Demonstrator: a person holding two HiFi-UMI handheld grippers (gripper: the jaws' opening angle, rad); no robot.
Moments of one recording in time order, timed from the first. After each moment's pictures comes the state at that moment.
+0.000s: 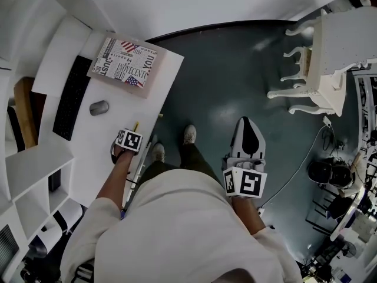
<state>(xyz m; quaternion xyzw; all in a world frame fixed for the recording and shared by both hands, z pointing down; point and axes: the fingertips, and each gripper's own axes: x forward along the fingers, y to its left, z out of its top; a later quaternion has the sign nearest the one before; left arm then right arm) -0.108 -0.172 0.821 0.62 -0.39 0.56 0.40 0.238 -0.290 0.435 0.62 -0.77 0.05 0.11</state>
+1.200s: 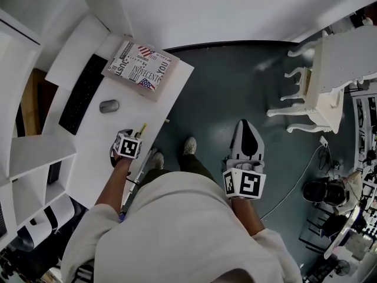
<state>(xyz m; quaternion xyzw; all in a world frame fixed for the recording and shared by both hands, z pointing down) -0.127 -0.181 0.753 0.66 -0.47 0.46 0.36 0.200 -0.275 0.404 0.59 -0.80 0.02 0.09</state>
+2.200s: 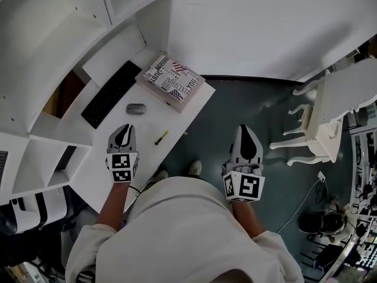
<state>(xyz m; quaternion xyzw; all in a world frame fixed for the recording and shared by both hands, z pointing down) -0.226 -0.143 0.515 0.68 -0.70 0.18 0.13 0.098 -0.211 0.342 0.53 -0.85 -0.05 0.04</state>
